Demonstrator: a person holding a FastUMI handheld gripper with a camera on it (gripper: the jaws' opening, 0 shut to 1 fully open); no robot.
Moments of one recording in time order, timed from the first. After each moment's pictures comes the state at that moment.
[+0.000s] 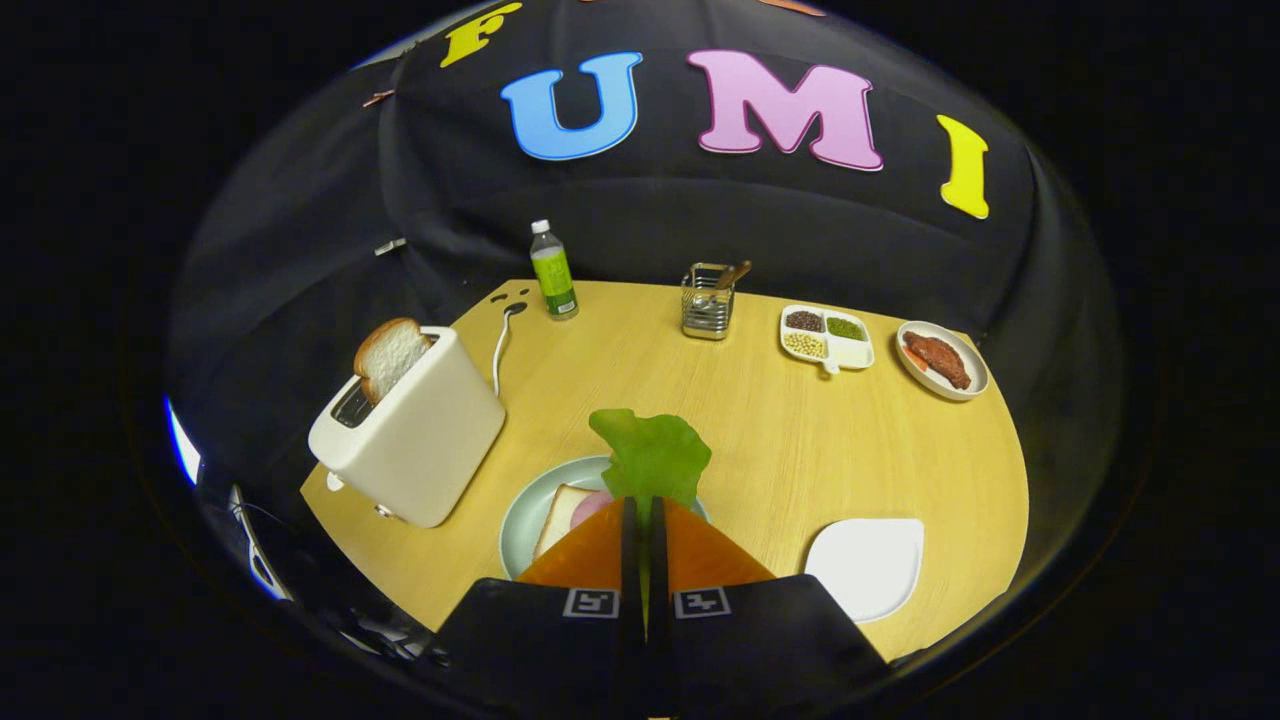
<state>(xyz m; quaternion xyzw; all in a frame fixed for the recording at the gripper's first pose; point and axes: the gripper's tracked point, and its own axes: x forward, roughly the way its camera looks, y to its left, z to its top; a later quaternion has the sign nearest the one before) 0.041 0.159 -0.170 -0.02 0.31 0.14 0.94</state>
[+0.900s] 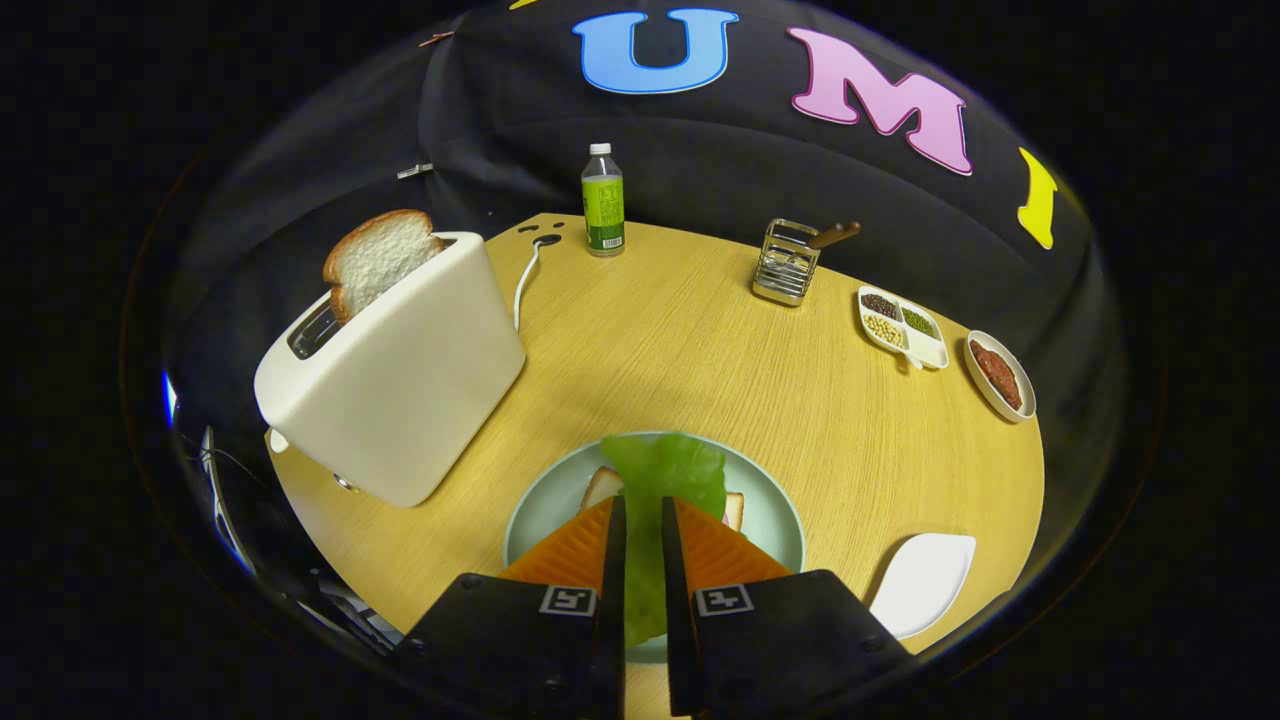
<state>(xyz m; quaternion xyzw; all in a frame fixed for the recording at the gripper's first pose) 0.065 0.217 -0.238 -0.10 0.35 0.16 0.92</state>
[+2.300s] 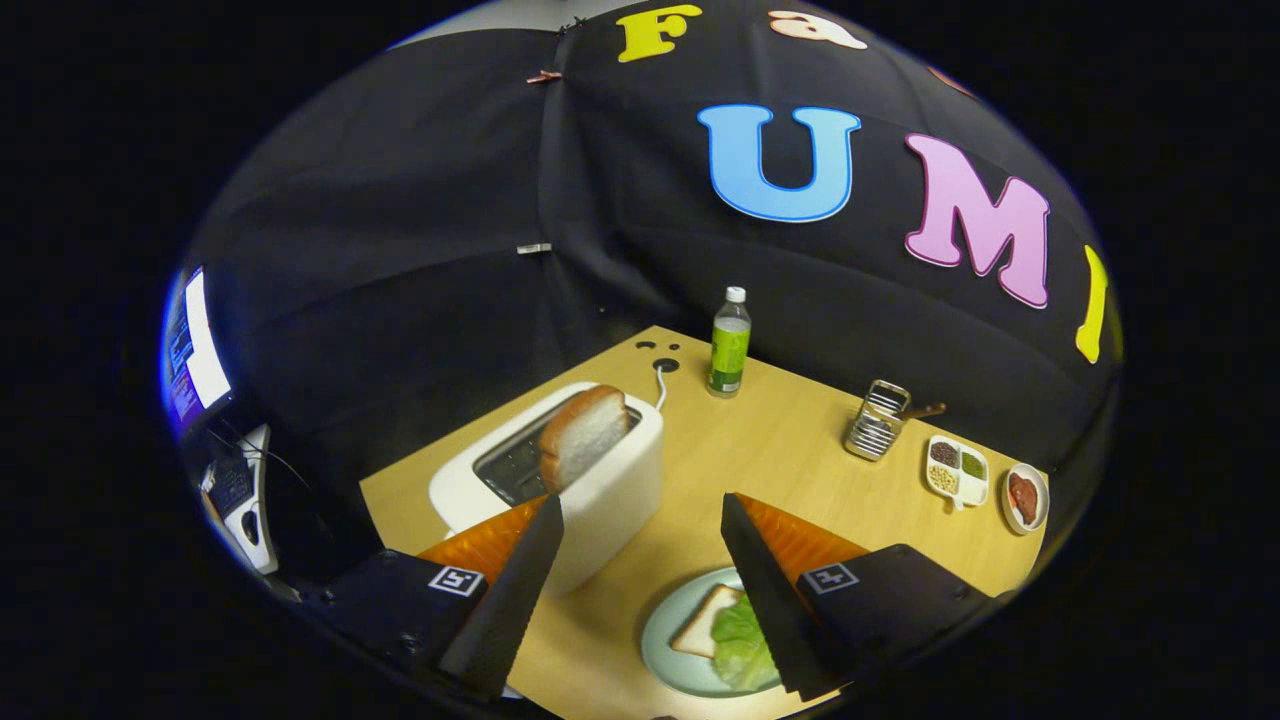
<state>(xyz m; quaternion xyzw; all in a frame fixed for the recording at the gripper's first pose) 0.049 0.353 -0.096 -0.08 0.20 0.31 0.93</state>
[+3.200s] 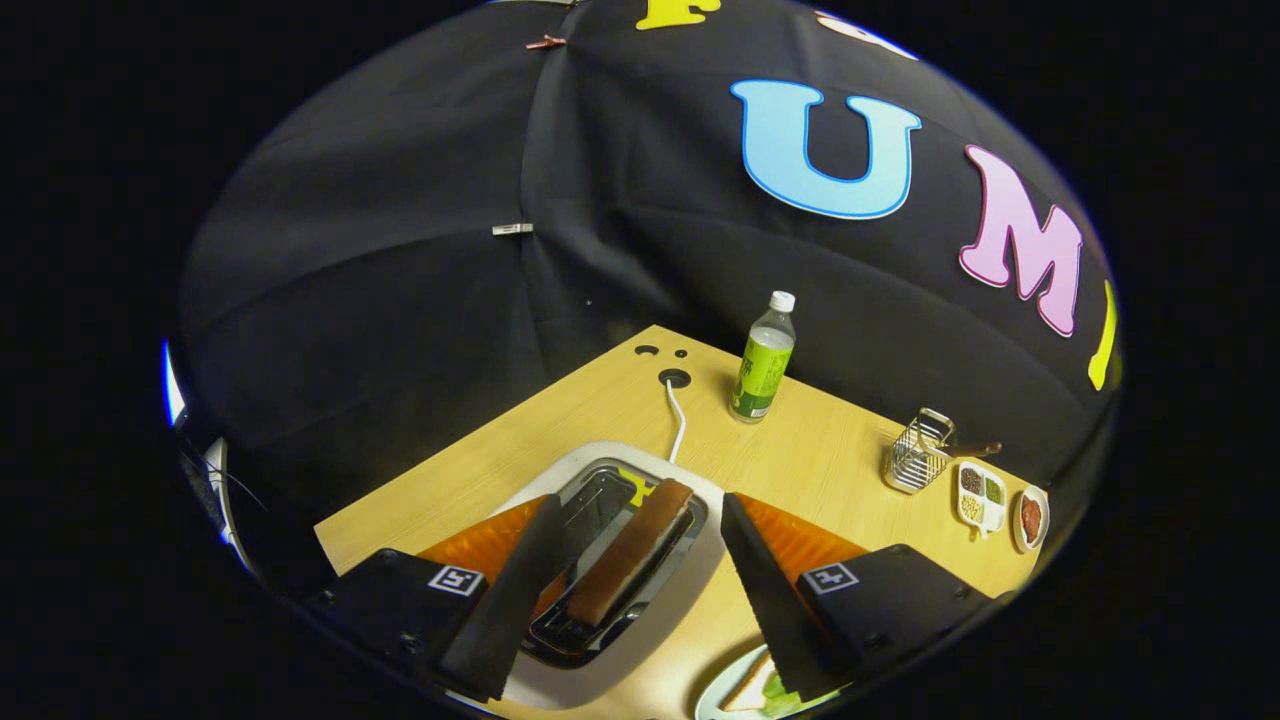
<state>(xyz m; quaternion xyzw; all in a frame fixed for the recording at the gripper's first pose) 0.132 0.450 -0.141 -0.13 0.22 0.25 0.93</state>
